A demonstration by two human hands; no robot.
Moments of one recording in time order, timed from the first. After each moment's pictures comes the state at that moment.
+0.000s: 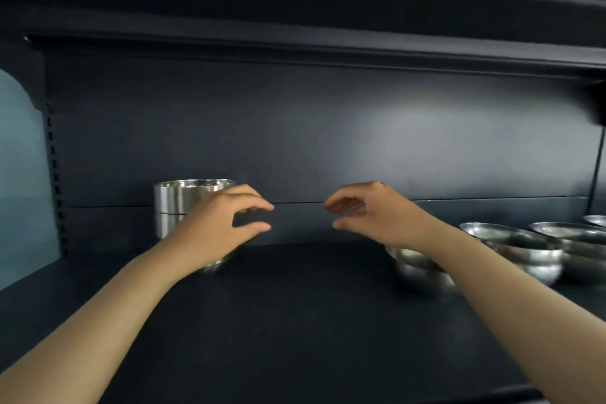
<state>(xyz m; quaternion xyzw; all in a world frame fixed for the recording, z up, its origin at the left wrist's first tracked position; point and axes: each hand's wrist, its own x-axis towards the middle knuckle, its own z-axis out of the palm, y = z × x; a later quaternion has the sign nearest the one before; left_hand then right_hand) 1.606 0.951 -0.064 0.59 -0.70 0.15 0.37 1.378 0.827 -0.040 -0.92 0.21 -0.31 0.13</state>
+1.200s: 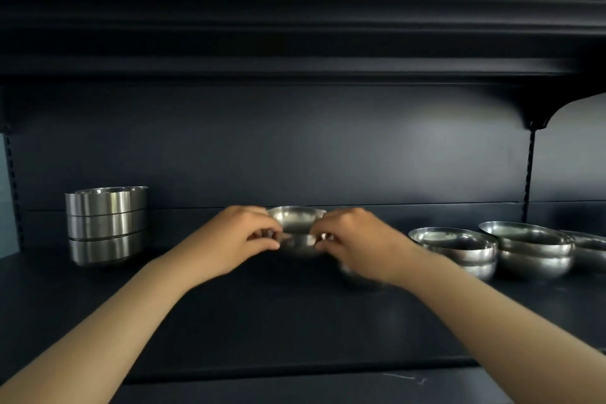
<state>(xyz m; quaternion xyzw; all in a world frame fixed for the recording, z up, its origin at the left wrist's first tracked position) 1.381 0.883 -0.054 0.64 -0.72 0.14 0.25 1.185 0.773 -0.049 -0.95 0.12 -0.28 -0.04</state>
